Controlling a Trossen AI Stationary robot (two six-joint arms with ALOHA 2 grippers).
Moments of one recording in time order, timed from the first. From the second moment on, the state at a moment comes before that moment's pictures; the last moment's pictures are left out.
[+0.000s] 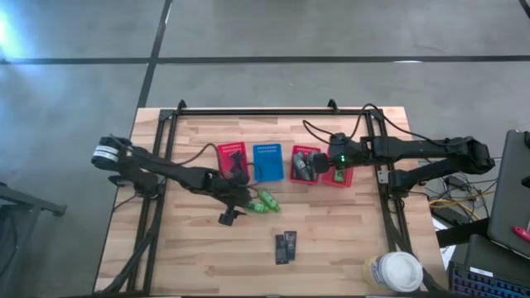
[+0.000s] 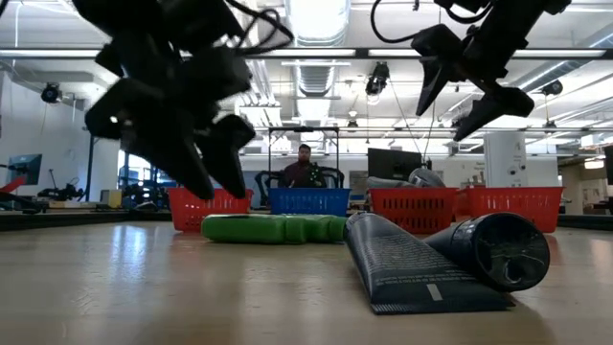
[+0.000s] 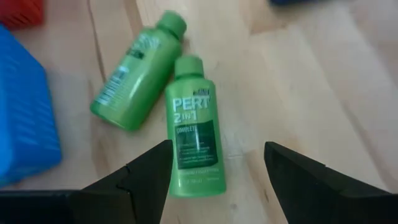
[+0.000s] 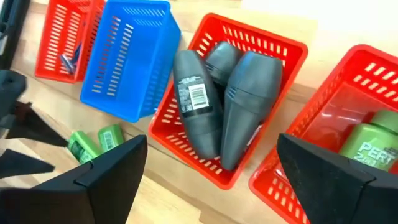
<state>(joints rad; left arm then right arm) -0.14 1.52 0.78 -0.14 0.07 0.17 -0.11 1.12 0.85 -0.69 0.20 1.15</state>
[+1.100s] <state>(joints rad) -0.07 1.66 0.83 -0.14 0.19 0.15 -0.06 1.13 0.85 -0.66 0.08 1.14</state>
